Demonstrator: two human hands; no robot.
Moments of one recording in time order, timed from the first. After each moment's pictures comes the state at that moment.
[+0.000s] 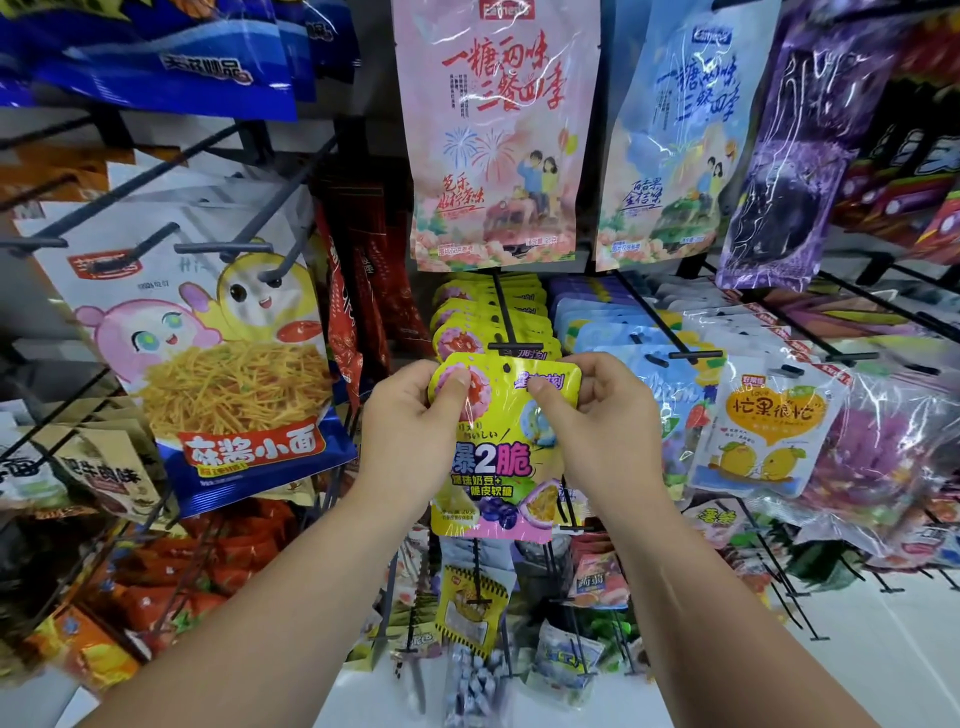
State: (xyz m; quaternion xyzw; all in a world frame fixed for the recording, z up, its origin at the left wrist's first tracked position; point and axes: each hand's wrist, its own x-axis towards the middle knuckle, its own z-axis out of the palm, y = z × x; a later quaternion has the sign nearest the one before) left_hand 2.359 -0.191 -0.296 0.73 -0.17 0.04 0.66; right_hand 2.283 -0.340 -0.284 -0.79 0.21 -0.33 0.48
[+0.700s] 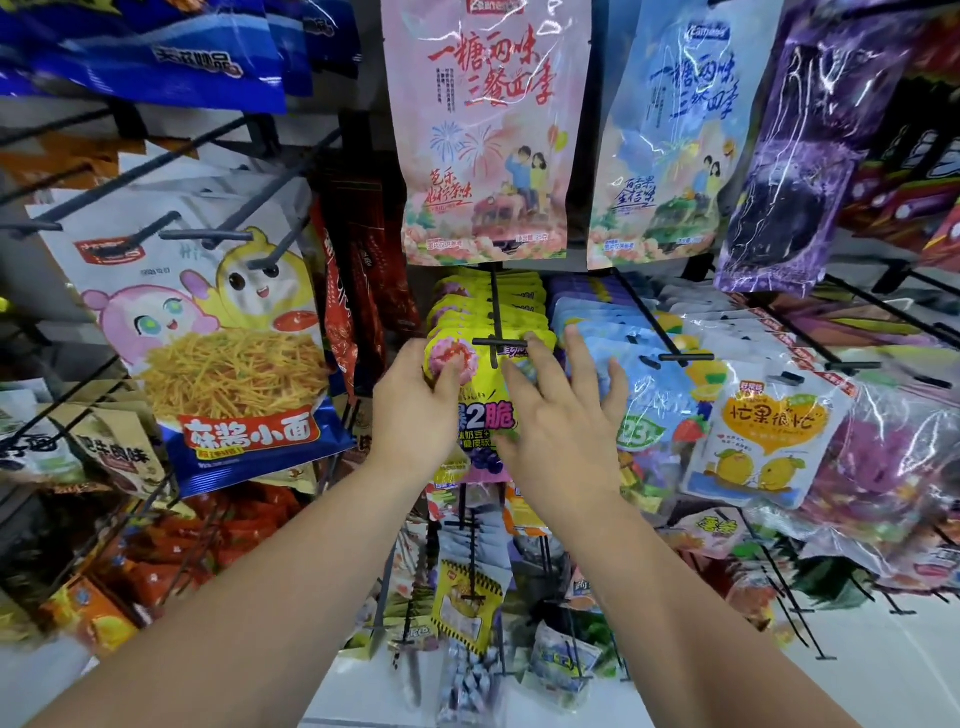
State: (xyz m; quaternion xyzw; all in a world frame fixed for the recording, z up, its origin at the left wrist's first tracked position) left_hand 2.383 -0.213 -0.312 0.82 -0.14 0.11 0.55; right_hand 2.295 -0.337 -0.312 -0.96 0.11 -0.27 -0.03
